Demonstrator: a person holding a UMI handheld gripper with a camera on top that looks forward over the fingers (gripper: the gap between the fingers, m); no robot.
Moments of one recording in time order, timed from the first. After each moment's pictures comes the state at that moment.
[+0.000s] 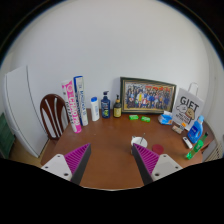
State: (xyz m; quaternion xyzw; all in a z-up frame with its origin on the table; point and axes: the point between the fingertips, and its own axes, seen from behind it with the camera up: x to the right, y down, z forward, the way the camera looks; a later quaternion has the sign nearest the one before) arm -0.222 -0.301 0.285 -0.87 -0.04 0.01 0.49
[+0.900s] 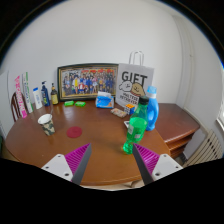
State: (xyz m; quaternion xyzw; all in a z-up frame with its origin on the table) arm 0.261 -0.331 0.137 -0.86 0.04 -0.05 0.50
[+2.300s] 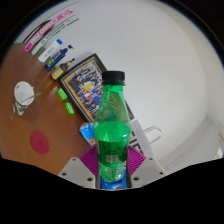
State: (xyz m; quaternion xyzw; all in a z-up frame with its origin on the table) arm 0.203 -0.123 0.237 -0.70 -0.27 -0.40 0.52
